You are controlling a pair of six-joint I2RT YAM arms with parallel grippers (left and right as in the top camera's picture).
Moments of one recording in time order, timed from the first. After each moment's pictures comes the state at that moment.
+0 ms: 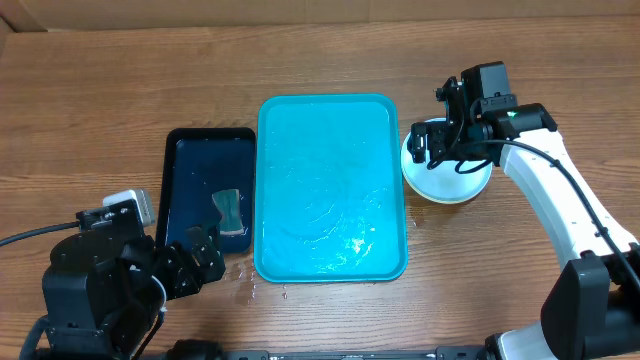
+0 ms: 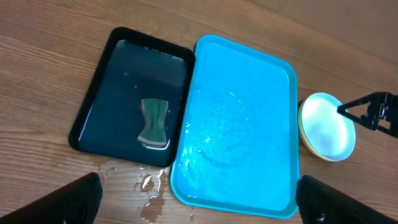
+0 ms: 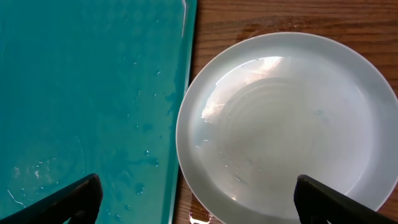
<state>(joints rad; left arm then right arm) -0.08 0.75 1.35 -1.34 0.05 -0.42 0.16 1.68 1.32 -0.82 -0.19 0.10</state>
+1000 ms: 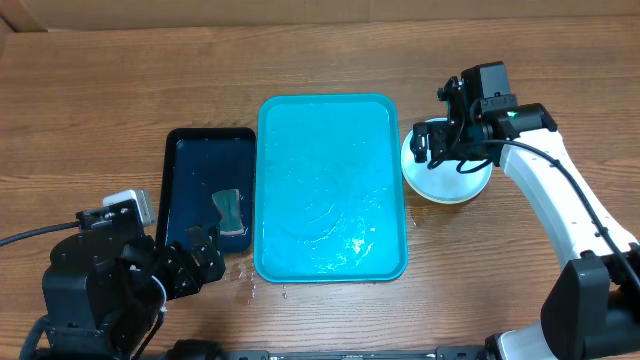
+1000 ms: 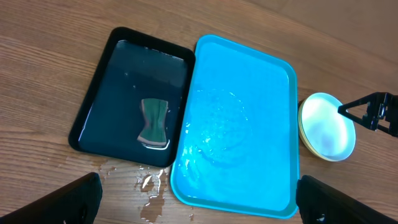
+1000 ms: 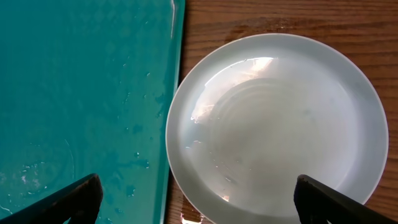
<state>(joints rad) -0.08 0.75 1.35 -1.34 0.05 -0.42 0.16 1.68 1.32 -0.82 -0.16 0.10</state>
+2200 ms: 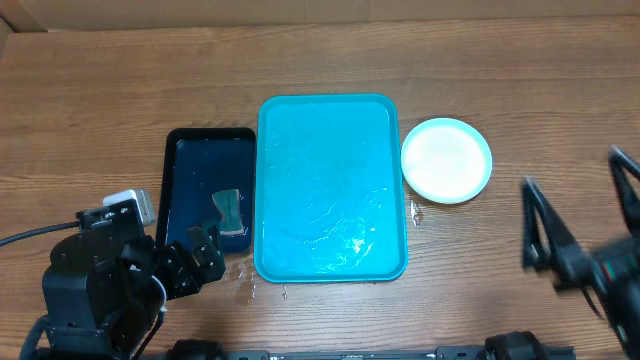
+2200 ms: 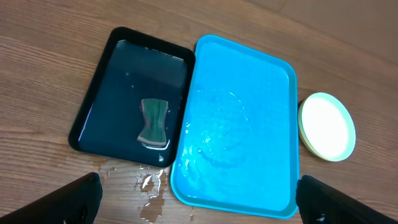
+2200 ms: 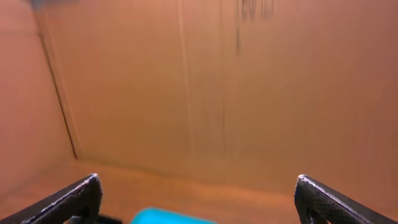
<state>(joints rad) -0.08 0.75 1.35 -1.34 0.05 -0.42 0.16 0.54 1.32 -0.68 -0.17 0.10</state>
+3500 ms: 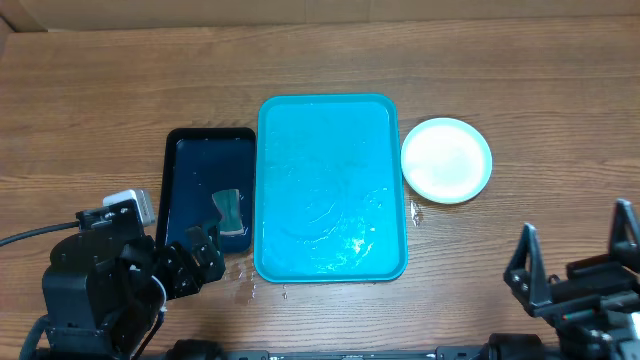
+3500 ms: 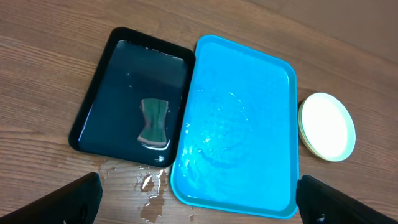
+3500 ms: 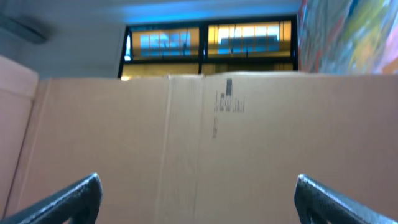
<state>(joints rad) -0.08 0.75 1.35 -1.34 0.05 -0.42 -0.02 0.05 0.50 0.18 -0.23 0.09</state>
